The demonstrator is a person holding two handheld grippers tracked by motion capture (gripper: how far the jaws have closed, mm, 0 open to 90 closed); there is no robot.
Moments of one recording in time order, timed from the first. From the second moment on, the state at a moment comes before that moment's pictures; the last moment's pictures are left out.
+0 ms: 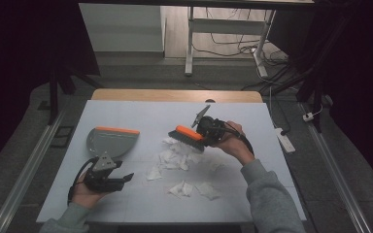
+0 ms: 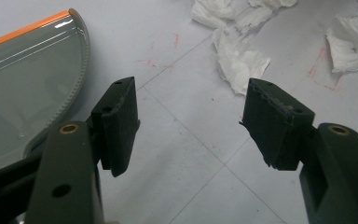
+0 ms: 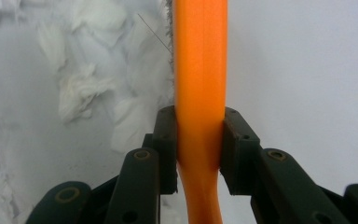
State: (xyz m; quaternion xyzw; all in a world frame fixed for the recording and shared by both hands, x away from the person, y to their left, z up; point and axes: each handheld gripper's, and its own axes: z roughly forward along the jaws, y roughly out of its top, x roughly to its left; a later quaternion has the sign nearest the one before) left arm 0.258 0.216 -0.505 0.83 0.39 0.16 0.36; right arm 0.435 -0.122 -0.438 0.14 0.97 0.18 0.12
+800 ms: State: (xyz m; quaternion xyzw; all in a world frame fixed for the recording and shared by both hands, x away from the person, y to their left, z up) left arm 0.259 0.218 -0.506 0.83 0.39 0.16 0.37; right arm 0.483 -0.058 -0.455 0.12 0.98 0.10 0.15
